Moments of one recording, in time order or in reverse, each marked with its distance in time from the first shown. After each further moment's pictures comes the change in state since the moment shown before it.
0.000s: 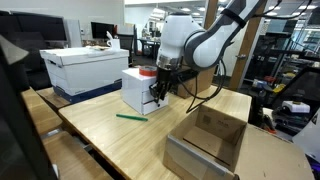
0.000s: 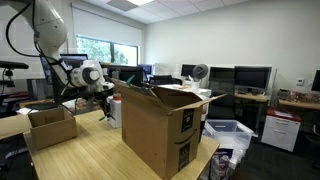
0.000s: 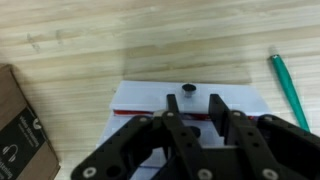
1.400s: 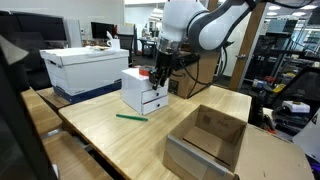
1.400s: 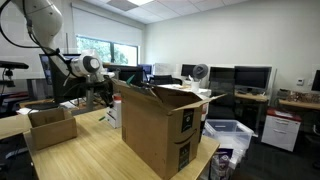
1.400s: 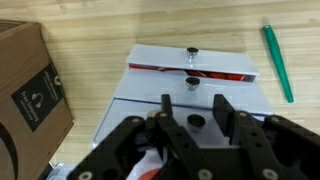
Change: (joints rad) arm -0.027 -0.108 0.021 0.007 -0.111 -0.077 0.016
